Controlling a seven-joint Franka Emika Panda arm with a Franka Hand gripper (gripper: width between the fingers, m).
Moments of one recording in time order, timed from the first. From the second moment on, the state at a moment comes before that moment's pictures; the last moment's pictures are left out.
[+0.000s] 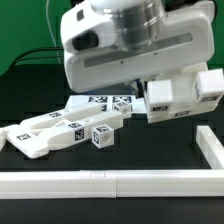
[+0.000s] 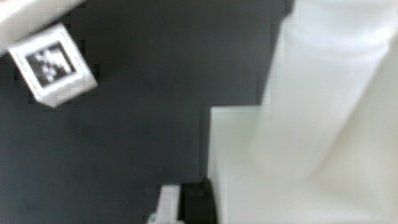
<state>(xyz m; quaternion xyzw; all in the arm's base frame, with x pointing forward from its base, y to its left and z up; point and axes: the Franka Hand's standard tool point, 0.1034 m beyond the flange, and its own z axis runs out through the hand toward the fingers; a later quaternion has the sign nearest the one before) 0.582 0.024 0.104 -0.97 -0.01 0.23 0.12</state>
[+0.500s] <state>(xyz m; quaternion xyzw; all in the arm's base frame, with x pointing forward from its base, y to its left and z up) 0.555 0.030 0.098 -0.89 -0.01 0.45 0.11</state>
